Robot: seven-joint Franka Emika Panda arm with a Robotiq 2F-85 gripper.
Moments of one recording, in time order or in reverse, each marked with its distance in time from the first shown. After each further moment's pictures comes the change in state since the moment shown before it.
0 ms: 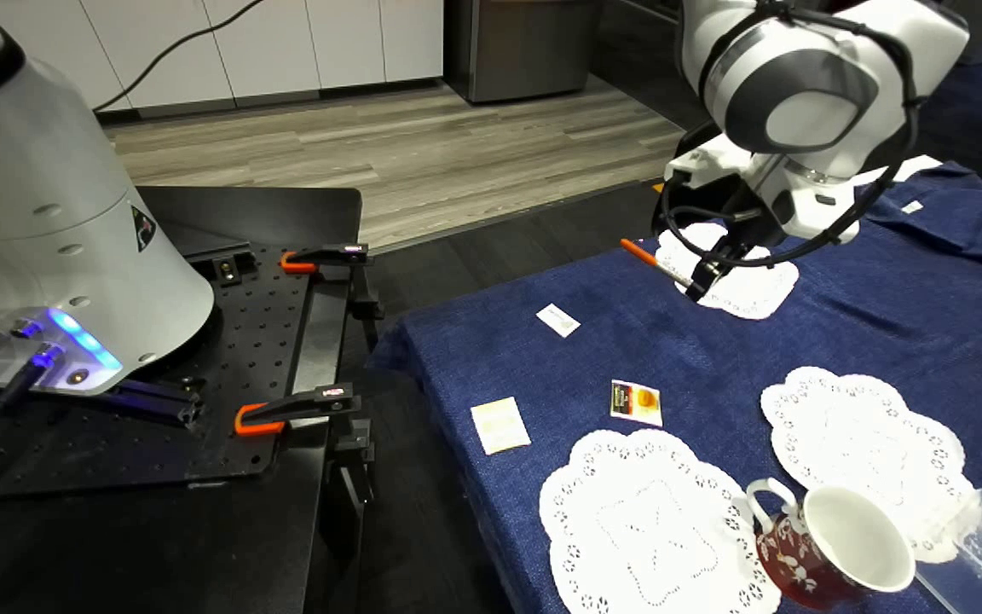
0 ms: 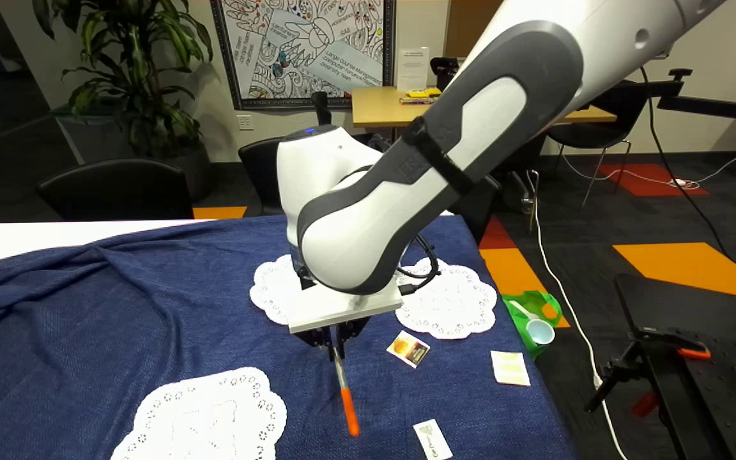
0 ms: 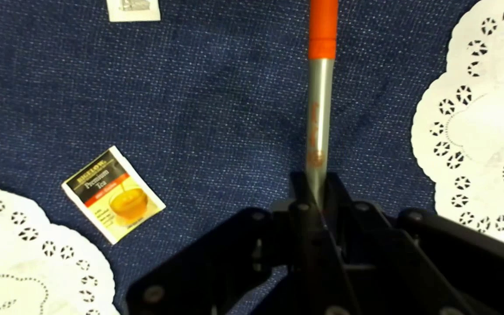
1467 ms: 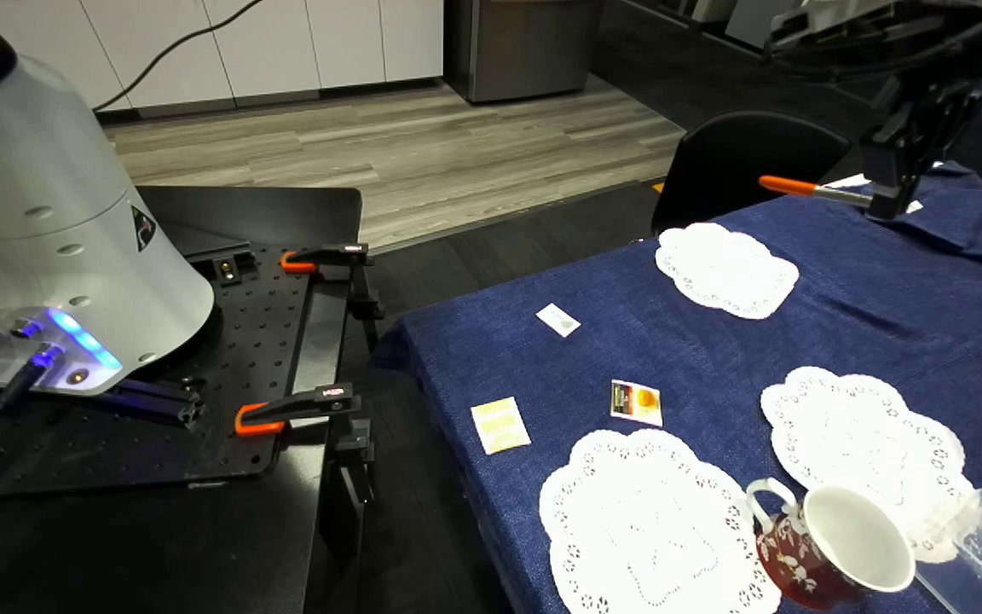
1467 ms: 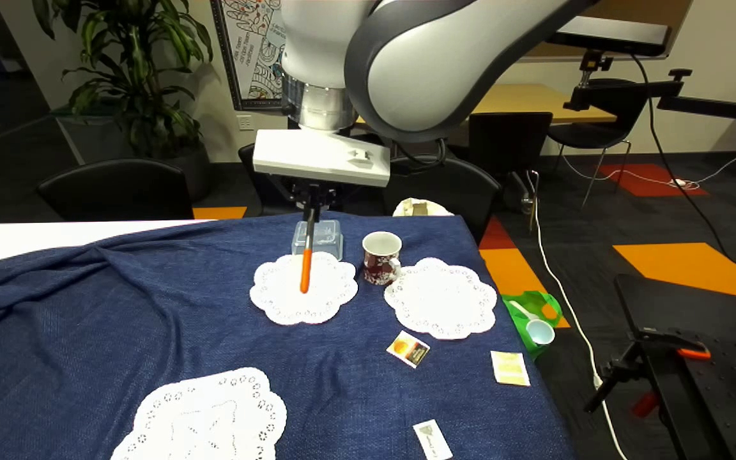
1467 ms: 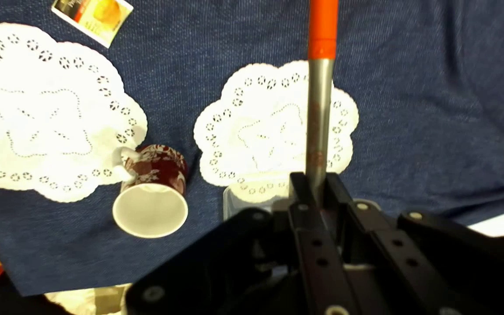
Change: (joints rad) arm -0.088 -0.348 0.030 -0.122 -0.434 0.090 0.472
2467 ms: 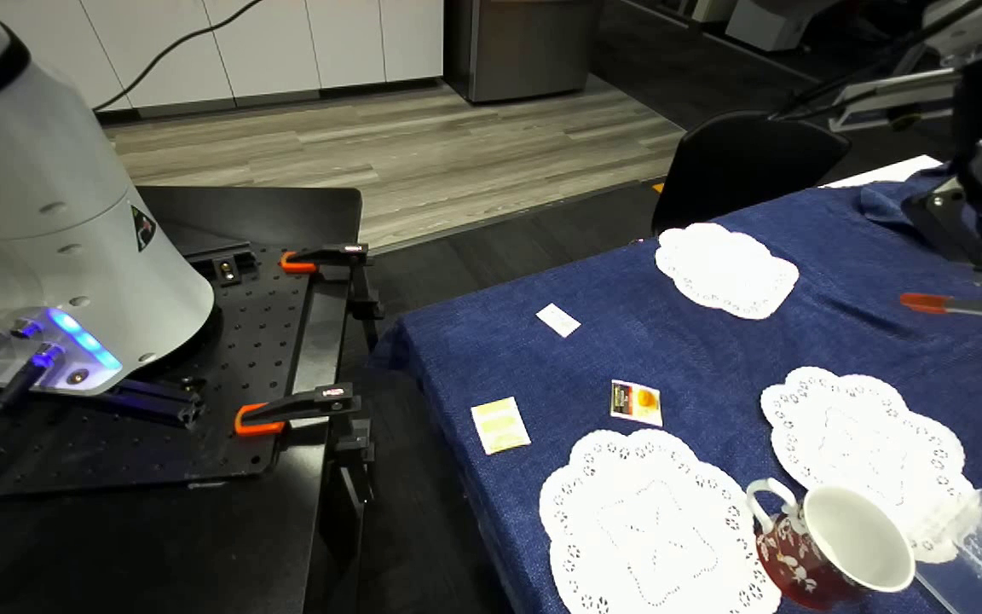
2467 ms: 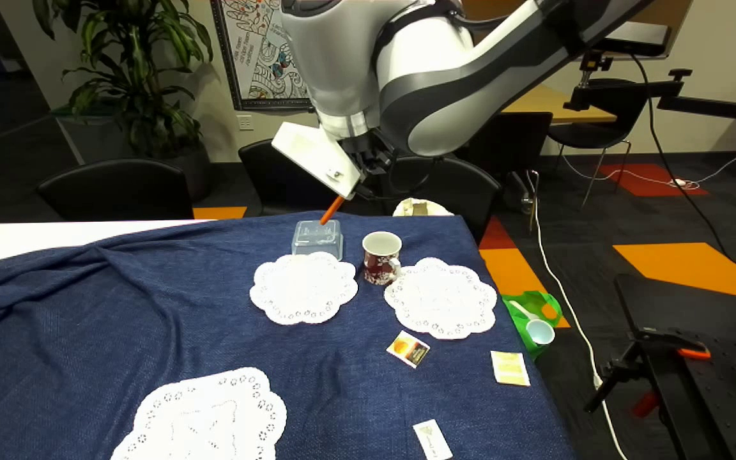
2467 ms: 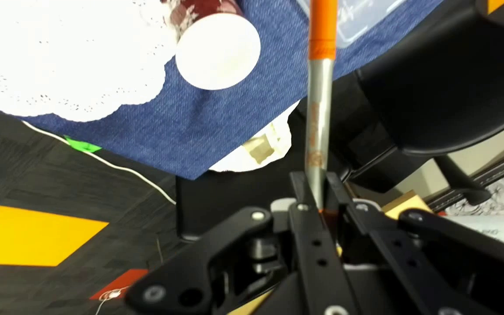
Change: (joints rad) arm 0.149 0.043 -0.254 0.047 -0.472 -0.219 0.986
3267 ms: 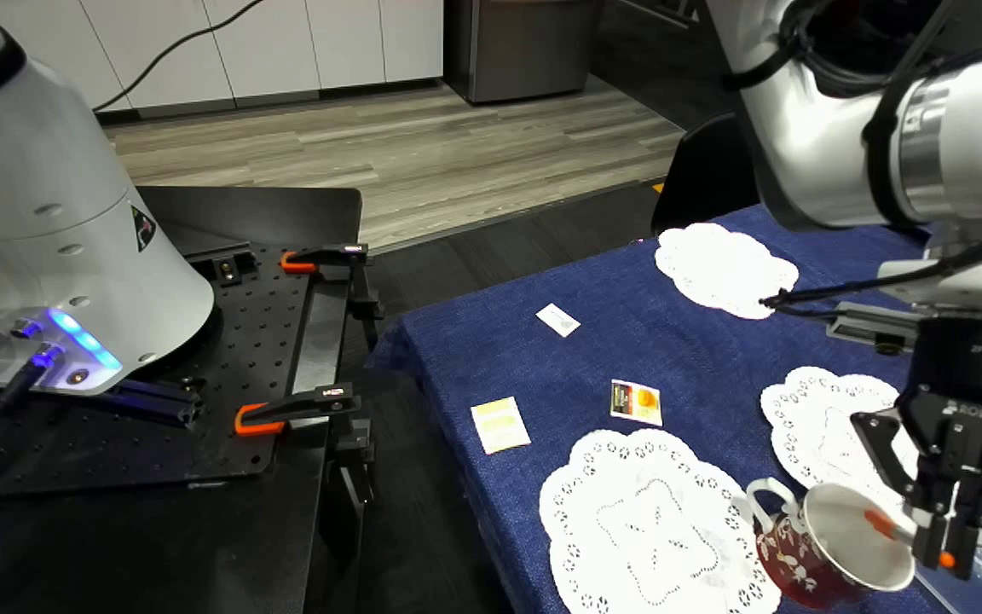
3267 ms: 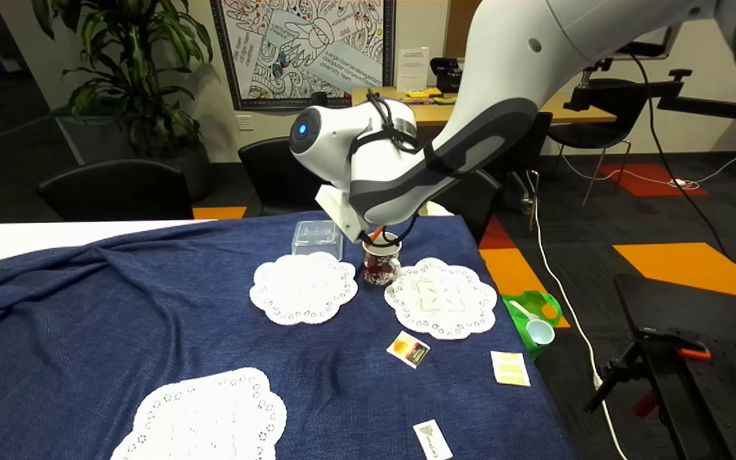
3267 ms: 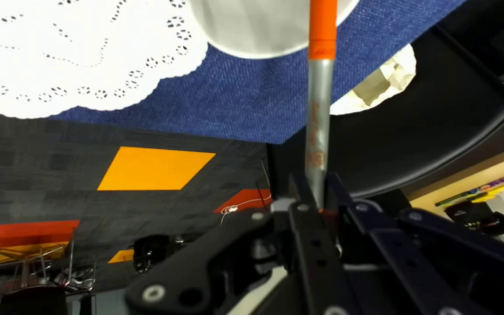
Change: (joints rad) arm -0.044 0.440 -0.136 0.345 0.179 -0.226 0.083
